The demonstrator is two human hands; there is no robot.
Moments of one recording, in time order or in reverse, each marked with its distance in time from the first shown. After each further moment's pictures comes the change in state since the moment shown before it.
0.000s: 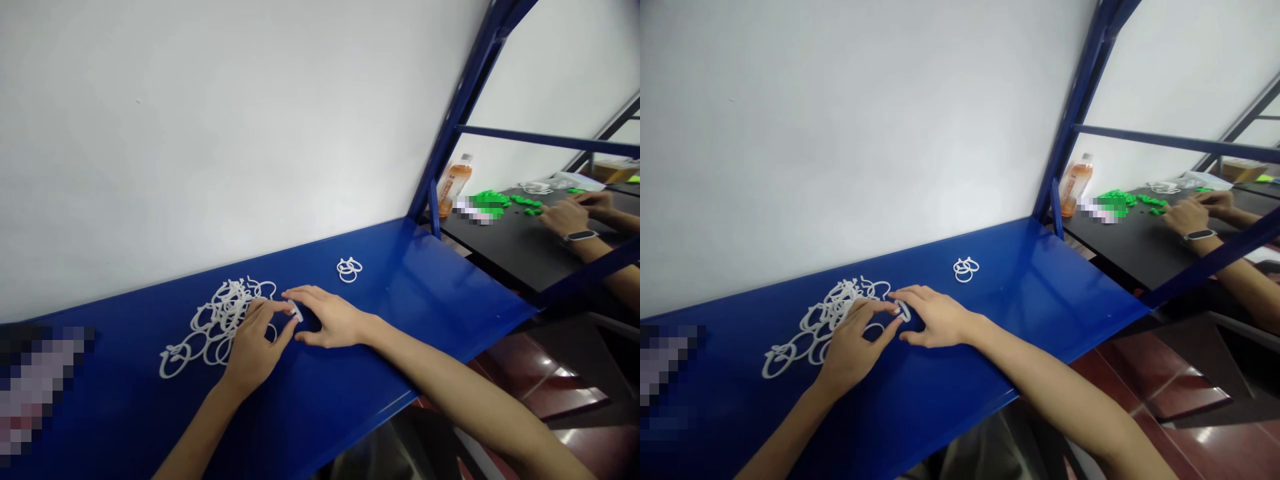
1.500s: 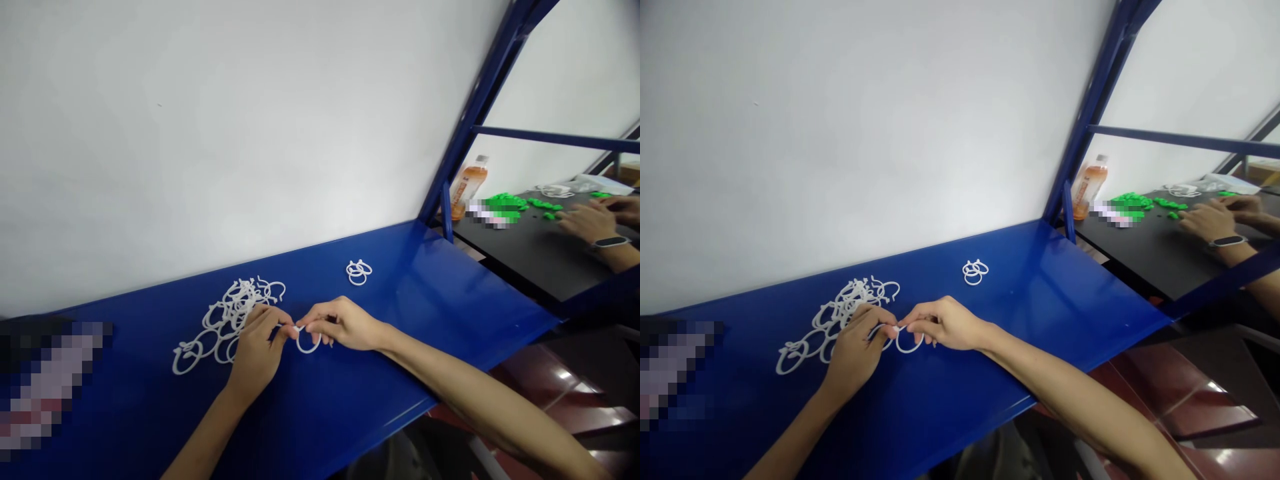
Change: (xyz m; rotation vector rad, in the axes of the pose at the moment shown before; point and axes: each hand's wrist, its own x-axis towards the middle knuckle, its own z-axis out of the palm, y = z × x) left_hand -0.008 -0.009 -0.004 -0.064 -0.030 -0.094; right_hand -0.005 -0.003 0.001 0.633 -0.048 0.177
